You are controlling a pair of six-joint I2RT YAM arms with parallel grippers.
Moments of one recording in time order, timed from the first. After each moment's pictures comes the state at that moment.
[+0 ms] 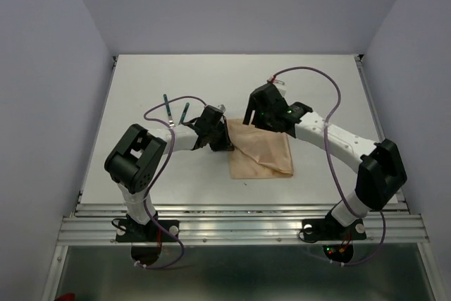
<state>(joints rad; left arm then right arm) -0.62 1.77 0.92 -0.05 0.21 -0.75 0.71 1.61 1.29 -0.52 0.31 0.80</state>
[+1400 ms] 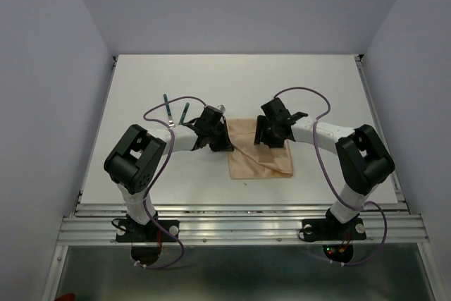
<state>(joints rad) -0.62 1.76 0.92 -0.05 0.21 -0.75 0.55 1.72 1.04 -0.38 0.07 0.67</state>
